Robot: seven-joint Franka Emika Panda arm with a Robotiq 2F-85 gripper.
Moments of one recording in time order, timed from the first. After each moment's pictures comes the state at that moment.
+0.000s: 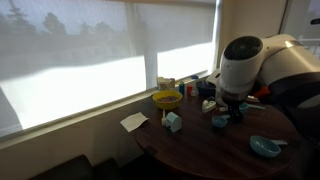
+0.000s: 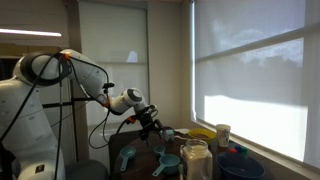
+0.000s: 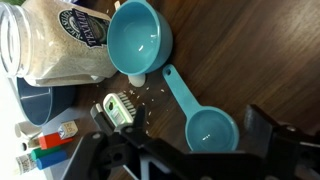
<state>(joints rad) 0.21 -0.22 0.26 -2.34 -0.65 1.93 0.14</state>
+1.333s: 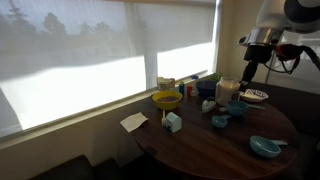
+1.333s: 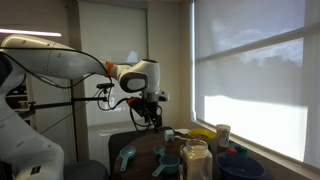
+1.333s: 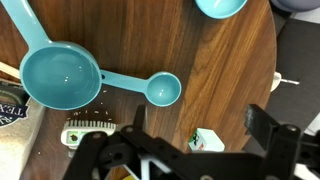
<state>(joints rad) 0.13 -0.53 -0.11 -2.36 0.25 1.97 -0.22</state>
